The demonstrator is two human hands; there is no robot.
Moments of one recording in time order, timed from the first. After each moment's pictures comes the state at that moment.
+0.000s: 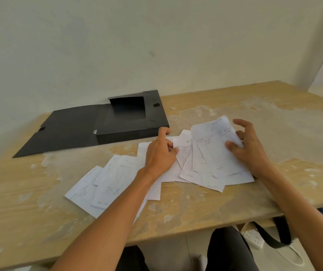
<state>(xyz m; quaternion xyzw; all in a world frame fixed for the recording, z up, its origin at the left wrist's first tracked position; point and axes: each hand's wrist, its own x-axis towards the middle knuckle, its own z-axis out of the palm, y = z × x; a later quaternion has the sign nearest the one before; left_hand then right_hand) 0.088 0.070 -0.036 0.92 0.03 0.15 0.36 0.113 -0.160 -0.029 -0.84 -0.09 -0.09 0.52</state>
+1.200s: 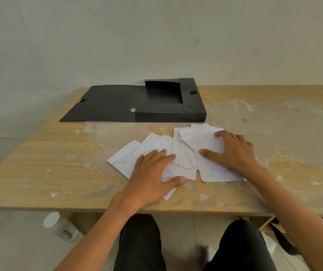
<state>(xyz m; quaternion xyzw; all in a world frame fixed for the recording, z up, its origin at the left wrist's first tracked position) -0.062 0.143 -0.038 0.98 0.05 0.02 0.21 0.088 -0.050 -0.042 -0.98 -0.15 -0.04 0.15</state>
